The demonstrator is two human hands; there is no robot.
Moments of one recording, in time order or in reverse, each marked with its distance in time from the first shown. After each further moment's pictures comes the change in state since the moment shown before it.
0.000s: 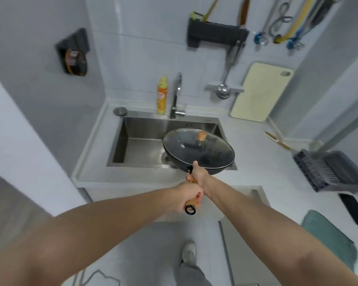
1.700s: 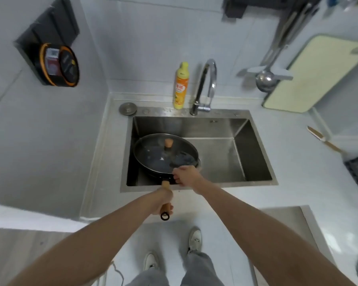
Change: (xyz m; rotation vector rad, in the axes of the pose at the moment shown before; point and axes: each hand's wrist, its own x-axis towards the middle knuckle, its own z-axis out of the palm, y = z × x) left_hand 0.146 0.042 -0.228 0.043 0.255 -0.364; right_hand 0.143 -0.069 0.165 -0.503 -0.217 -0.116
